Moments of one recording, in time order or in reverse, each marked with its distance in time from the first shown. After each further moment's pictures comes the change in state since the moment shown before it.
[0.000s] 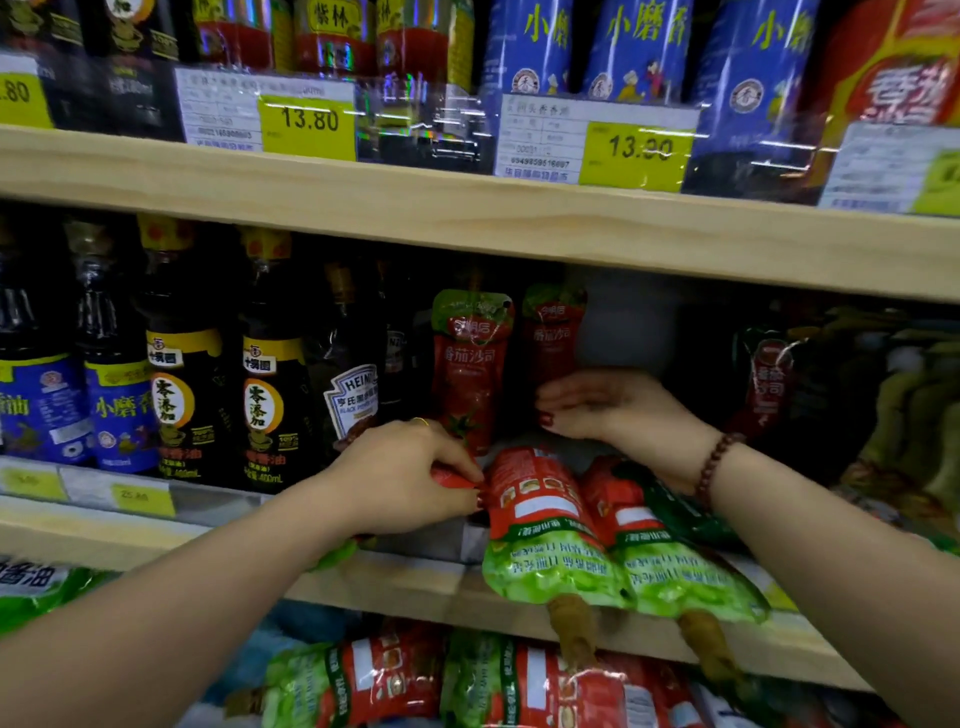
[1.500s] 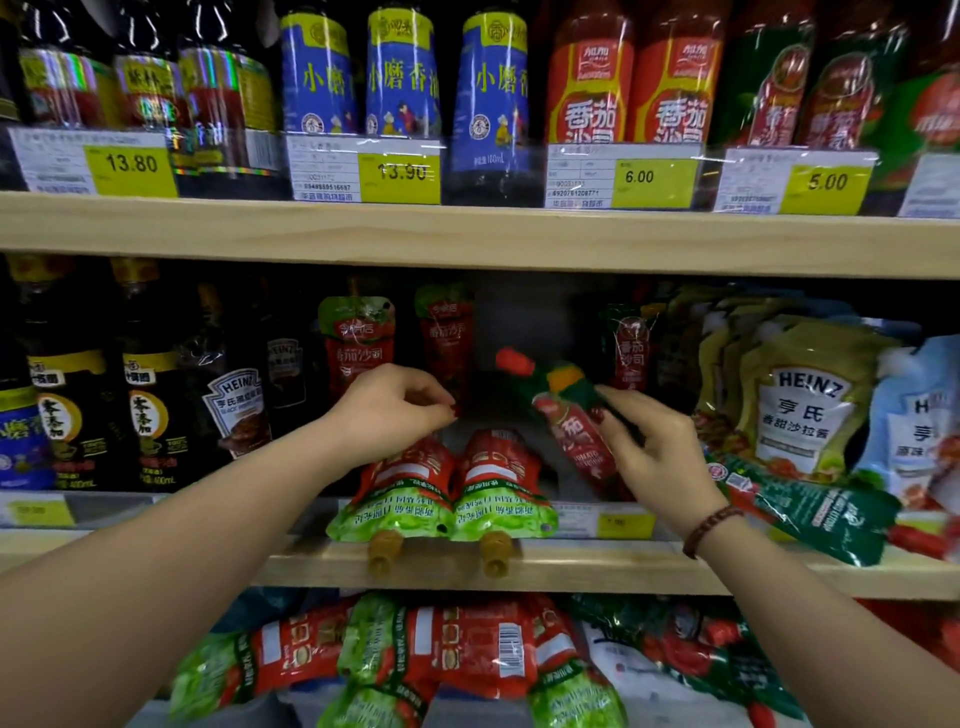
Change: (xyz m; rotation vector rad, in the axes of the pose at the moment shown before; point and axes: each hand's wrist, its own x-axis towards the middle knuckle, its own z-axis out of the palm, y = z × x) left_hand 0.039 0.097 0.006 -0.423 0.200 -0.069; right_hand -0.110 0.064 -0.089 -0.468 0.543 -0.476
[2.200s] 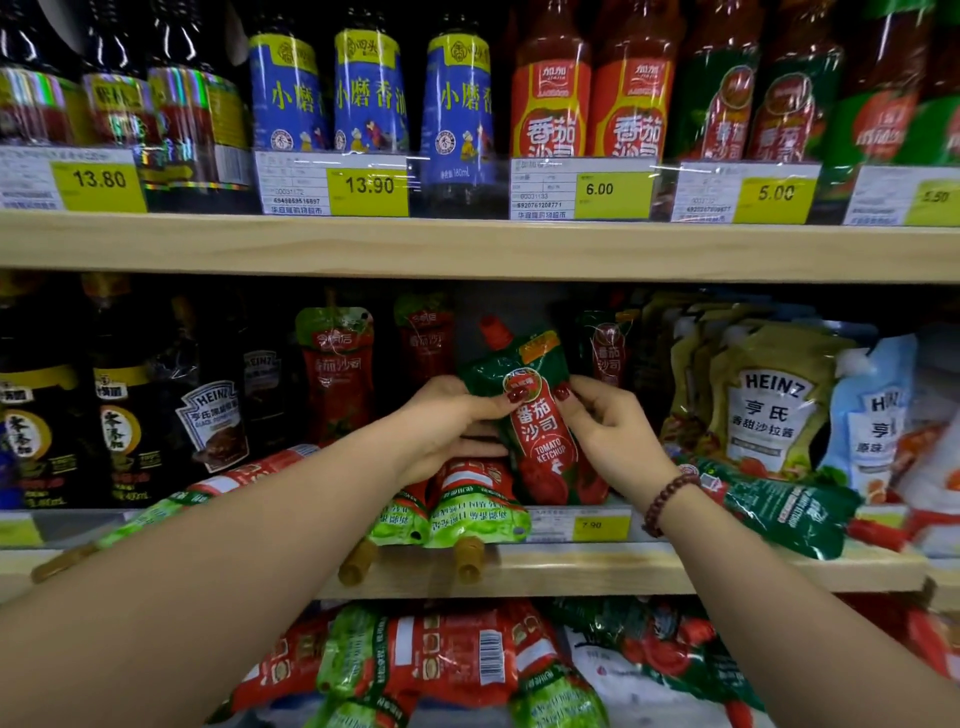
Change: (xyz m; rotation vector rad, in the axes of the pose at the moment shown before) left_hand 0.020 0.038 0.054 -0.878 -0.281 -0.234; right_hand 0.019 -0.020 0.003 0.444 -0.173 0.336
